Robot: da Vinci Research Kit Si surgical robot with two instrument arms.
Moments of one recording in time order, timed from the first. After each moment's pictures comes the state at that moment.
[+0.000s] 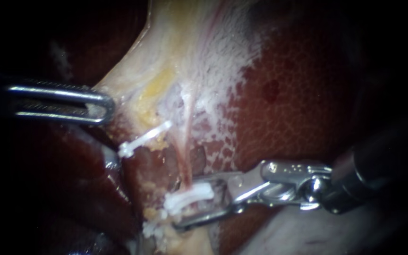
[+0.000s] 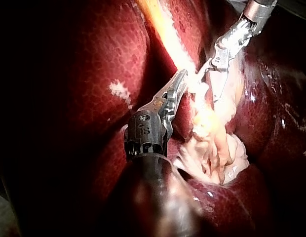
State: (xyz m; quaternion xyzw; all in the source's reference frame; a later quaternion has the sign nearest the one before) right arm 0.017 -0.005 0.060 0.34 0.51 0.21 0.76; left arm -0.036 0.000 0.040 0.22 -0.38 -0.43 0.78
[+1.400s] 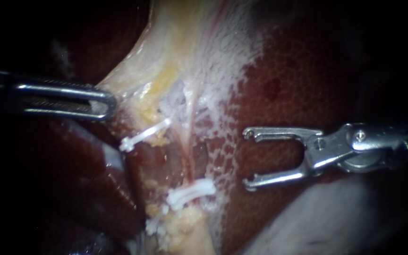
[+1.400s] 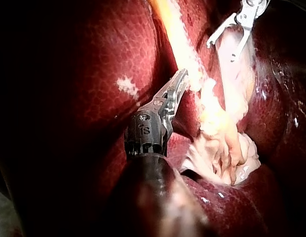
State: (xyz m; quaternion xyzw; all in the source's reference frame) right arm 0.008 0.000 0.056 0.22 0.56 0.10 0.79; left arm -0.036 0.000 0.045 0.22 -0.39 -0.43 0.79
